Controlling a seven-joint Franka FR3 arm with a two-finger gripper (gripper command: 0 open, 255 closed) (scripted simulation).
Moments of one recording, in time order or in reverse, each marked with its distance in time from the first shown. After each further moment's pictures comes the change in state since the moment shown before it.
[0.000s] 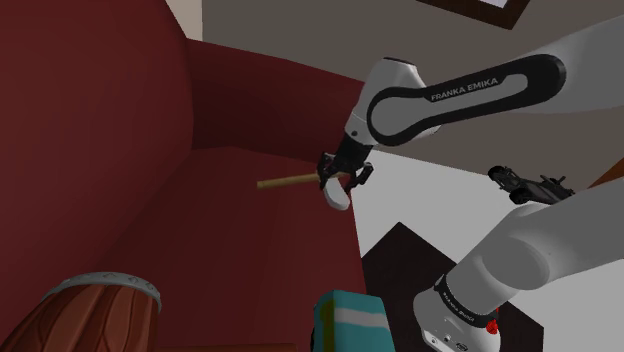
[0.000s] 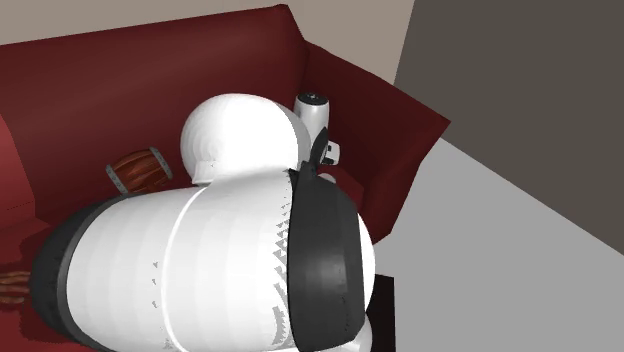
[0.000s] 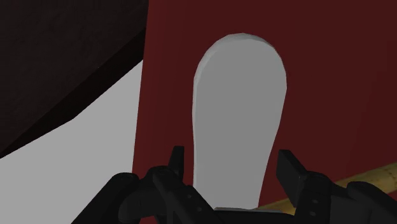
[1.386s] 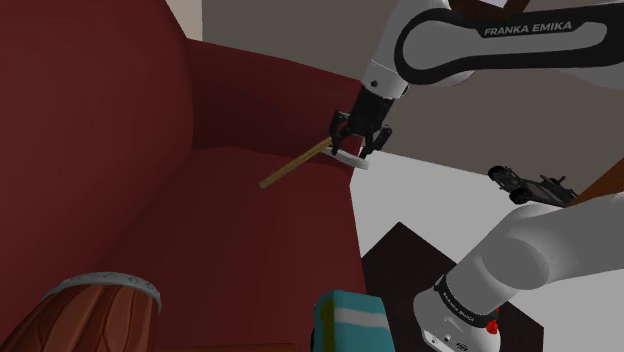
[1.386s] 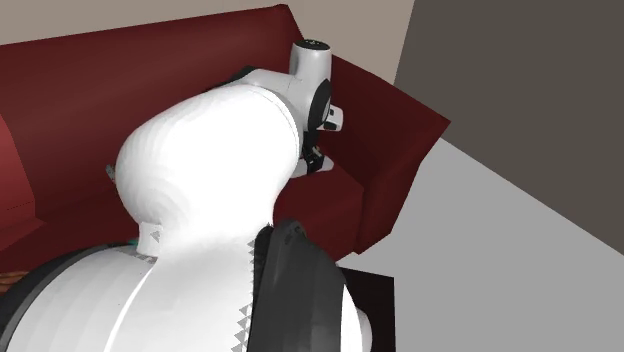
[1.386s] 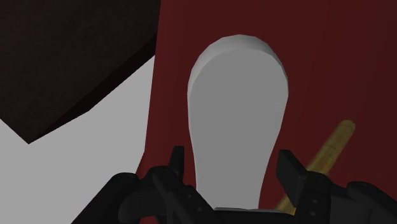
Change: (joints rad) arm -0.007 -0.141 -0.048 0.189 -0.036 -0.328 0.028
